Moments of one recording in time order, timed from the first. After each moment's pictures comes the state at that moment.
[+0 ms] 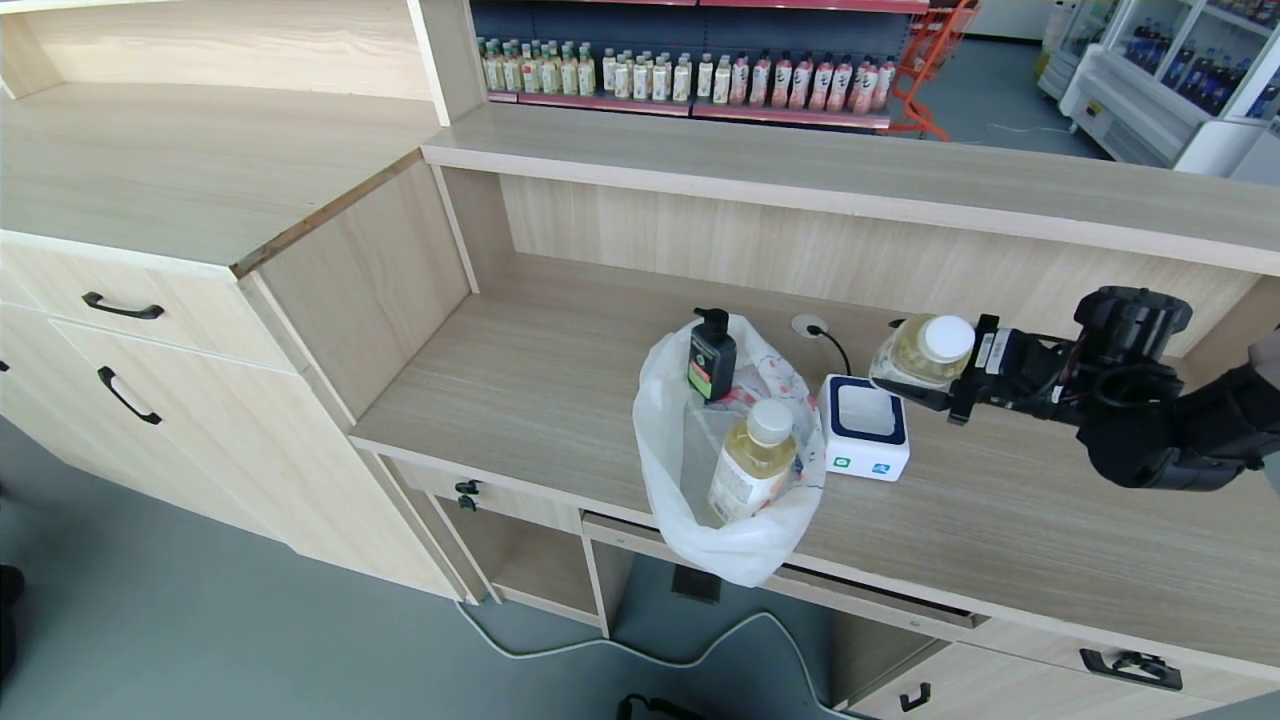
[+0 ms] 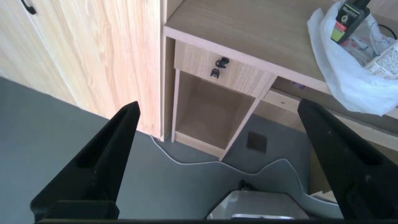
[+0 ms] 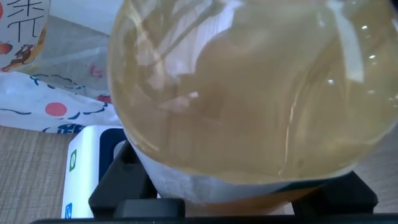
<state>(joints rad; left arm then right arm) -0.01 0.00 0.00 0.01 0.00 -0.15 -0.10 2.16 -1.14 -1.01 1.07 -1.01</state>
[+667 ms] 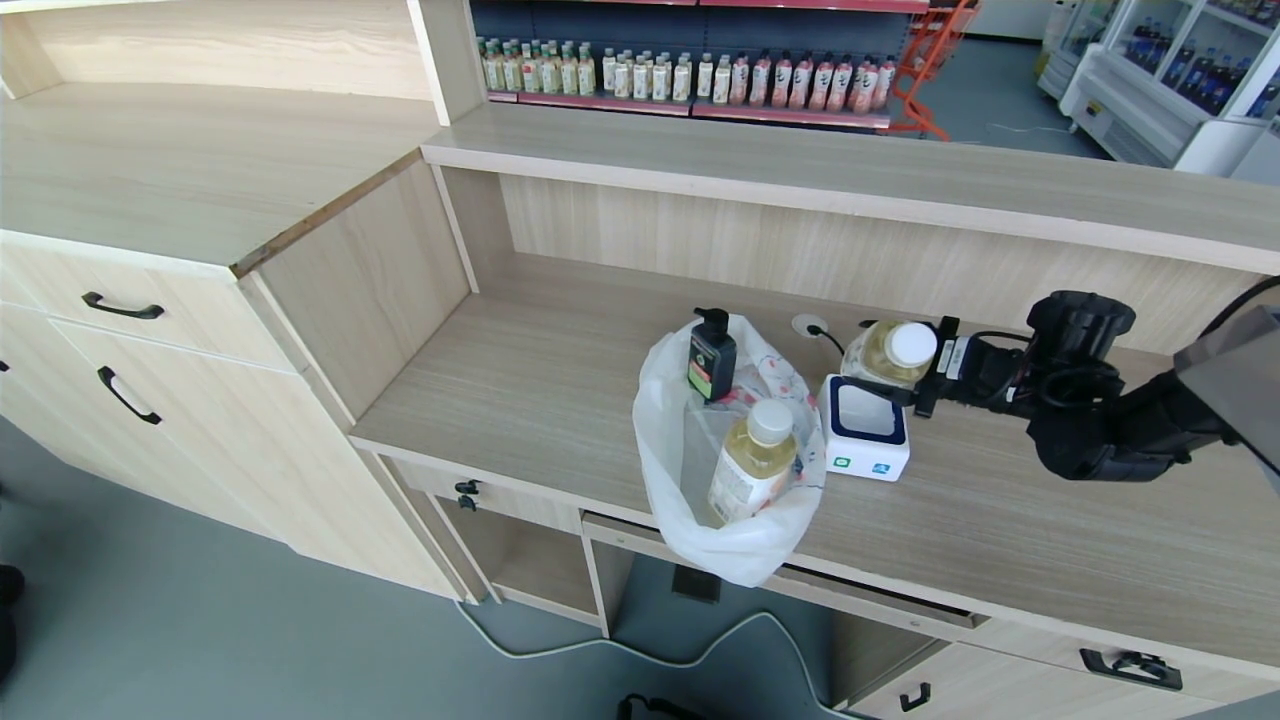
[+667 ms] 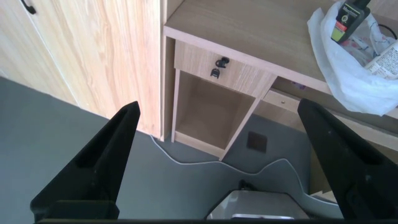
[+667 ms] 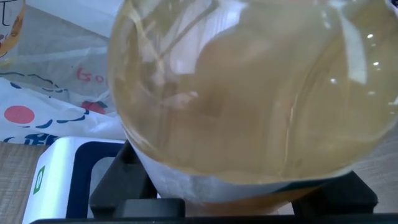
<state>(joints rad) -0.01 0.00 0.00 0.01 0.00 -0.15 -0.06 2.29 -1.28 -1.06 1.09 -1.01</state>
